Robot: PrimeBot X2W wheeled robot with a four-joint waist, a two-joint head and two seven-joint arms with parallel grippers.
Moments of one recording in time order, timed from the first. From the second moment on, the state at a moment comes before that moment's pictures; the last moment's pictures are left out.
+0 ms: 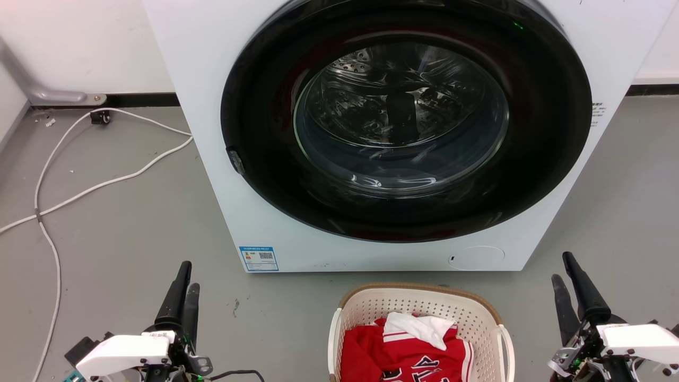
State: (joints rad) left arm -0.06 0.04 0.10 0.27 -1.59 -0.13 0.09; right arm -0.06 -0.04 -0.11 0.28 1.58 0.13 0.09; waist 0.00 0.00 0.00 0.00
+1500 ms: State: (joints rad) left arm -0.01 0.05 -0.01 0.08 -0.80 0.00 -0.09; right arm 0.02 -0.04 -0.01 0.08 0.62 0.13 -0.09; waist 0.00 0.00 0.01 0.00
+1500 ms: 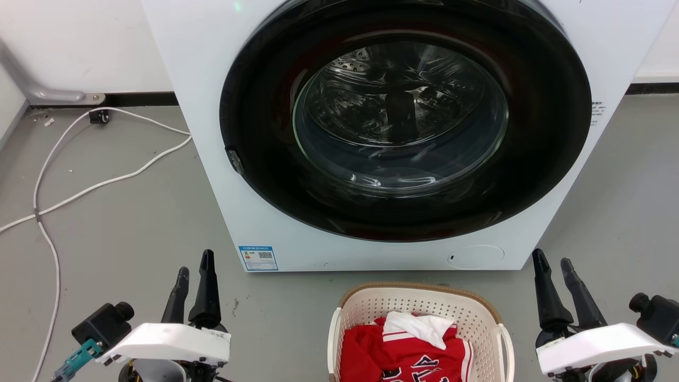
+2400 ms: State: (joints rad) left arm 0.03 0.05 -0.04 0.03 -0.49 0.02 -0.16; right arm 0.07 -0.05 0.00 0.02 0.30 0.13 -0.16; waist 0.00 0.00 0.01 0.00
